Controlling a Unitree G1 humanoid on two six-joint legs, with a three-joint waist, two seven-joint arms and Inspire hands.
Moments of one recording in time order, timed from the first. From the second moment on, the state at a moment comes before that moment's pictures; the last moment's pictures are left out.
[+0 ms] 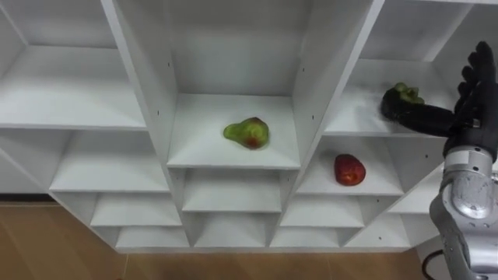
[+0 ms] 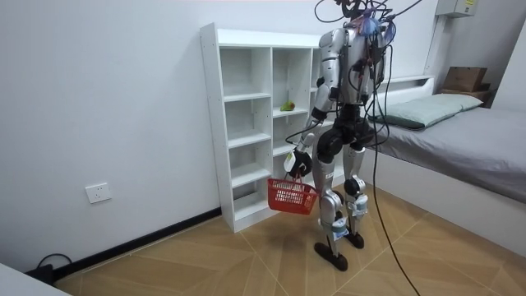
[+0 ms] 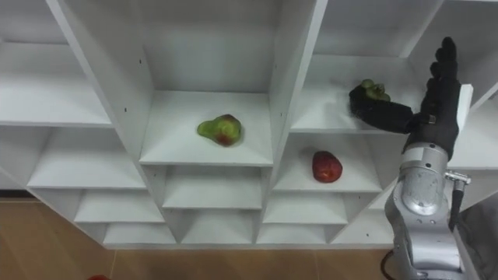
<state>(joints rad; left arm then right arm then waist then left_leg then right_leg) 0.23 0.22 0.00 0.96 0.48 0.10 0.09 -0.09 -0.35 -0.09 0.15 0.19 -0.07 -0.38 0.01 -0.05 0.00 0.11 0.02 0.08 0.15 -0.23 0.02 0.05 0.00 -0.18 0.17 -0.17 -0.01</state>
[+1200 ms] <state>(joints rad) 0.26 0.22 0.05 0.94 0.47 0.12 0.06 -0.11 -0.35 -0.10 0.31 0.02 -0.03 -0.16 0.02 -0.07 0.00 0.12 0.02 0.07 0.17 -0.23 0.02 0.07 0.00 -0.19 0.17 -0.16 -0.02</state>
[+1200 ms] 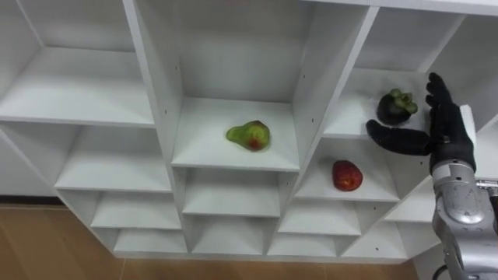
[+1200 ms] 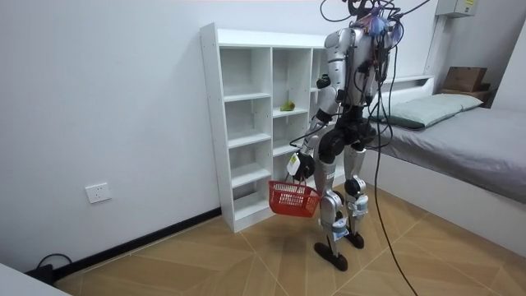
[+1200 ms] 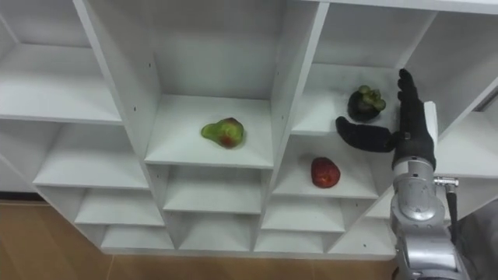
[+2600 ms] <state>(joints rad) 0.25 0.23 0.03 0.94 0.47 0.11 0.06 -0.15 -0.38 -0.08 0.38 -0.20 -0.05 -0.16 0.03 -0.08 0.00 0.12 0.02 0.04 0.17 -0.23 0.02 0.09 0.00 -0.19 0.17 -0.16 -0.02</state>
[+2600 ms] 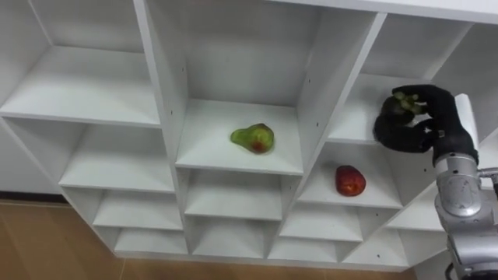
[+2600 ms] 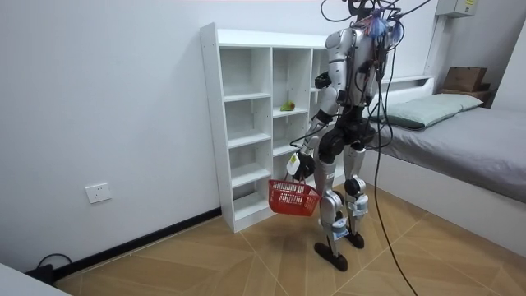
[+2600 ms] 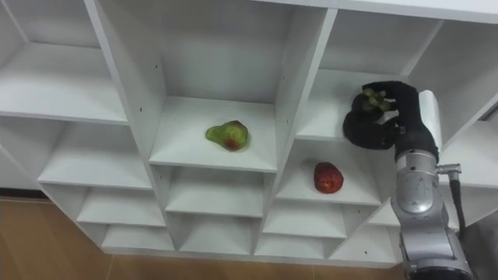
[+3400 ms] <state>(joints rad) 0.24 0.23 0.03 0.92 0.46 0.10 0.08 -0.13 -0.38 -0.06 0.35 -0.18 -0.06 -0.16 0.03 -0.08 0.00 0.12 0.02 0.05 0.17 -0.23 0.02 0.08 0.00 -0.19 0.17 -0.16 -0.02</state>
